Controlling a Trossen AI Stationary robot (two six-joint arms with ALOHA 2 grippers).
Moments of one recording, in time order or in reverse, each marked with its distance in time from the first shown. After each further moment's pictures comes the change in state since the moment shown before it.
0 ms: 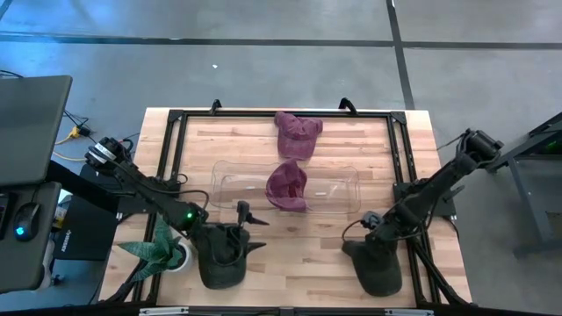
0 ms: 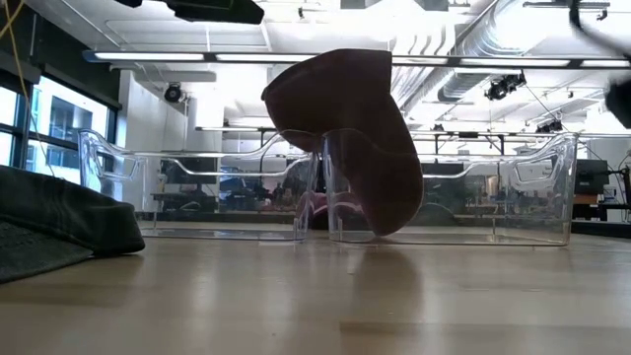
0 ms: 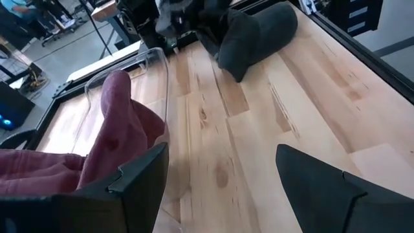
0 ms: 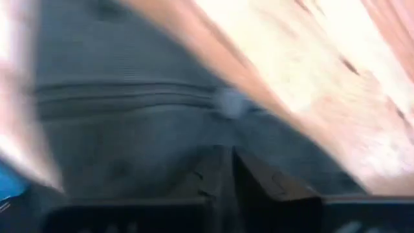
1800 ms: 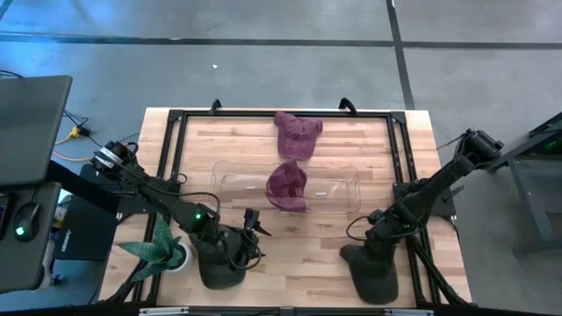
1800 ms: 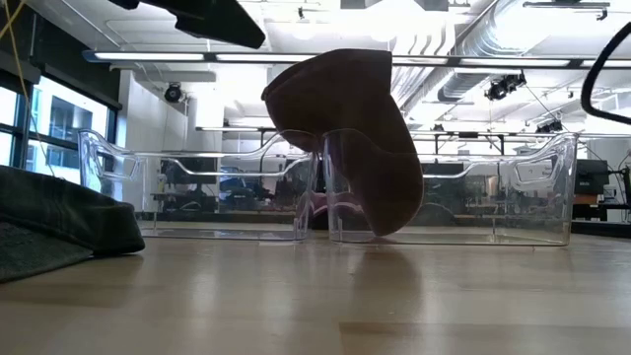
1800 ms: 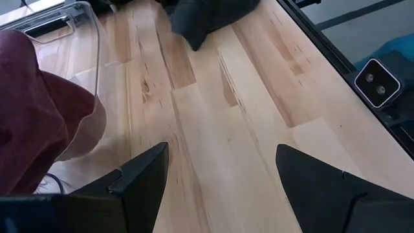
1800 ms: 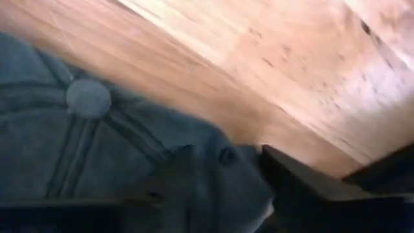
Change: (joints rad) left arm 0.044 0.080 0.138 -0.232 0.238 -0.136; right arm -0.026 0.000 -0.149 0.060 -0.204 0.208
